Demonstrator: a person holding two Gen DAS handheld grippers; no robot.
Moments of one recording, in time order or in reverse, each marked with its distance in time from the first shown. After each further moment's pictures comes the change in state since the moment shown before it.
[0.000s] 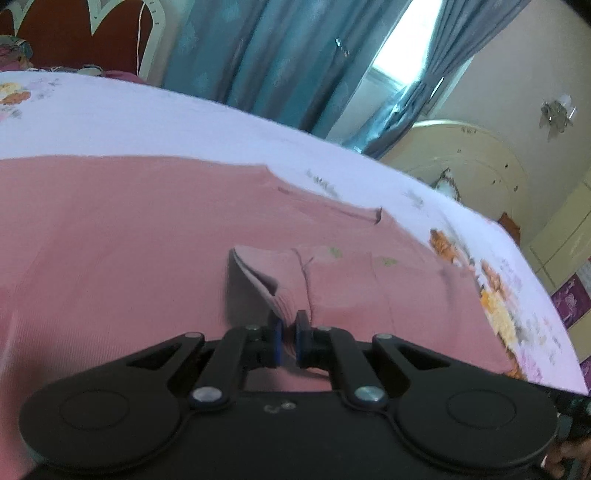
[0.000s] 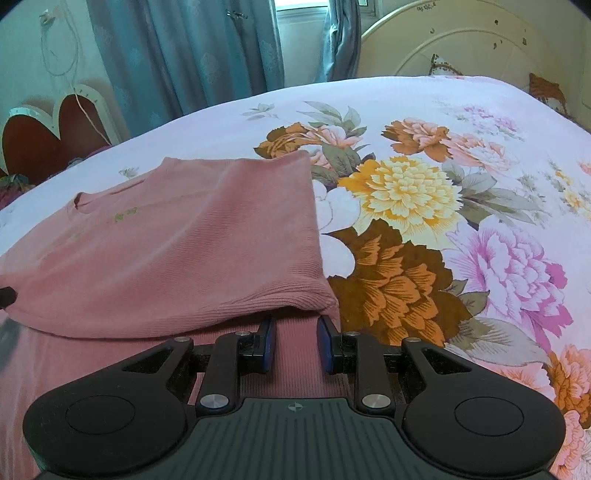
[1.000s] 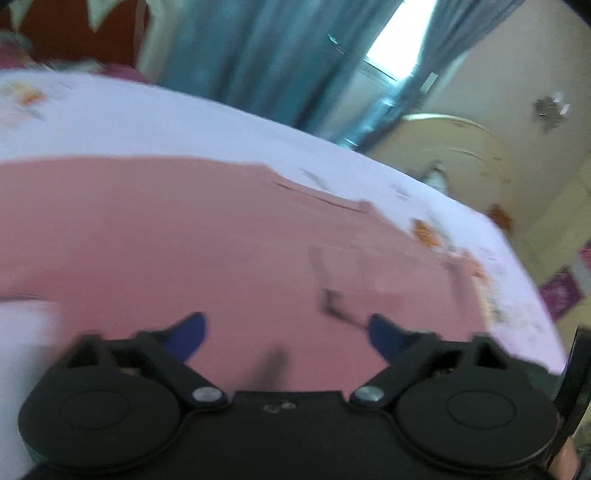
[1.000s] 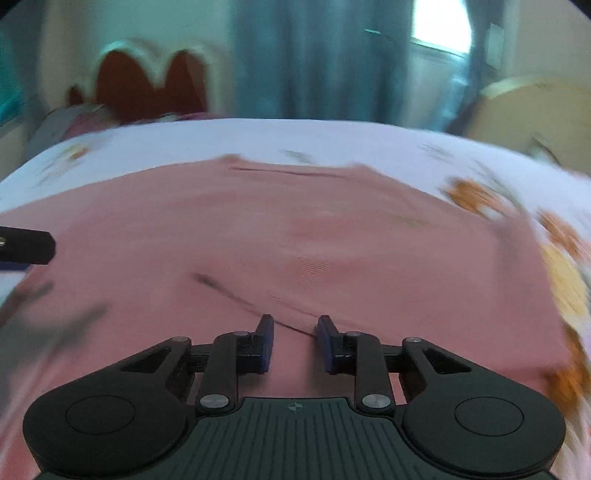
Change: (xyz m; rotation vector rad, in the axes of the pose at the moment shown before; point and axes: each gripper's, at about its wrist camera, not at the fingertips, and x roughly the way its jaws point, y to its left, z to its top) left arm -0.047 -0.011 -0.004 -0.006 0.048 -0.060; right arm 0.005 0.139 -0.018 -0.260 -0.031 0.089
